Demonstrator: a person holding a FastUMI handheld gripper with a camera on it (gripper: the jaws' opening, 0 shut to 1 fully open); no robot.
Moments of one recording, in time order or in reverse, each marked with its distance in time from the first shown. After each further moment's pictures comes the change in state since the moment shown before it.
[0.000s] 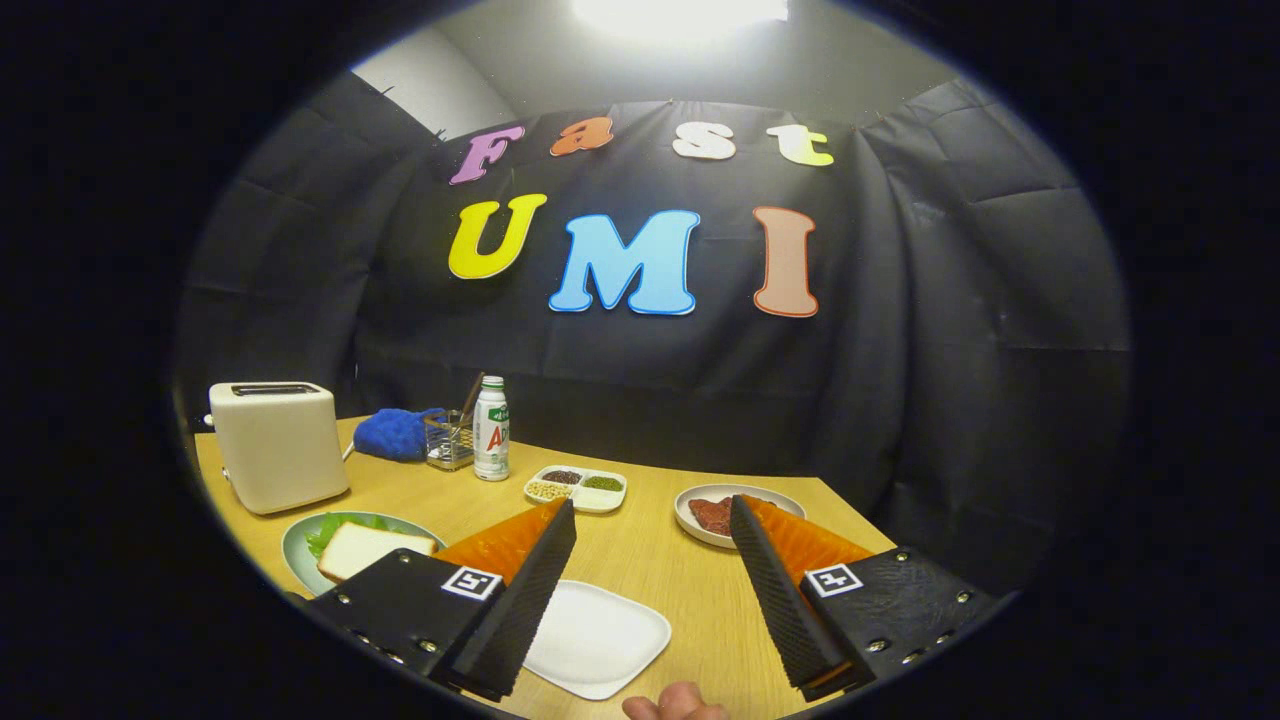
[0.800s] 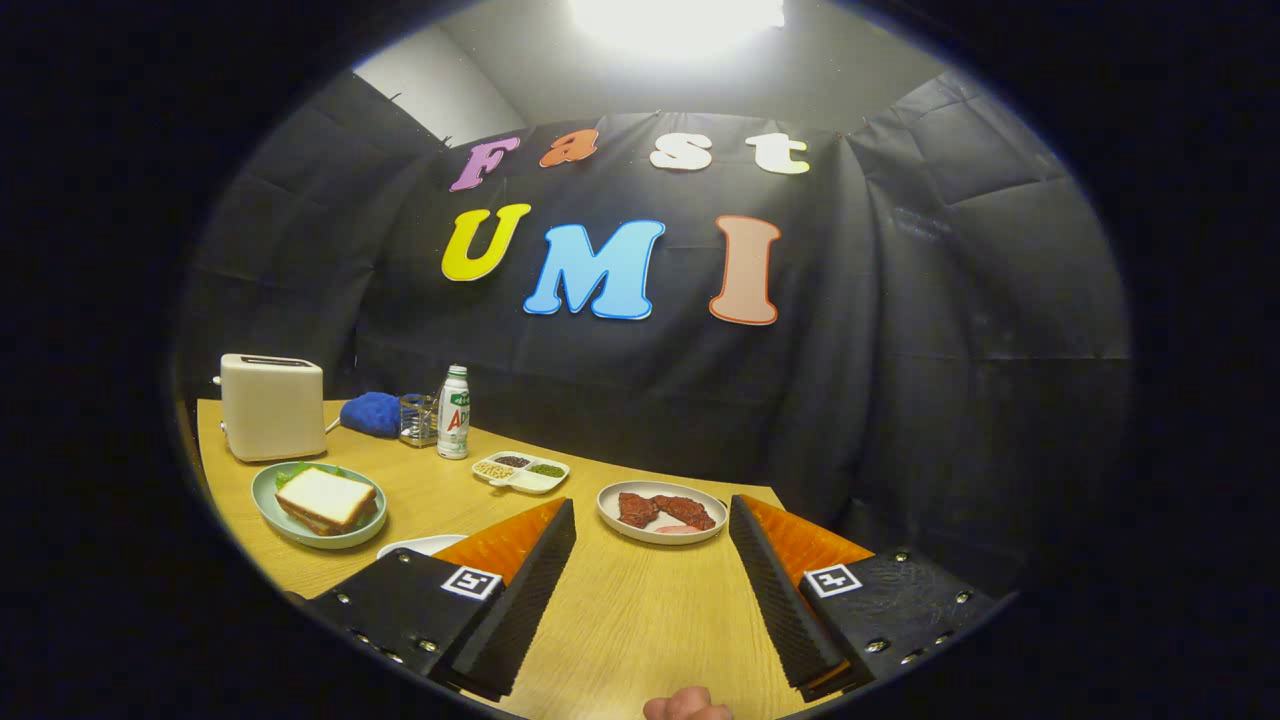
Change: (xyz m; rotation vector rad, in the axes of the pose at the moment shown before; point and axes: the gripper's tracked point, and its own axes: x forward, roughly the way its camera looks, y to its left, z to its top) arm -0.025 -0.135 -0.008 -0.028 -0.079 0.016
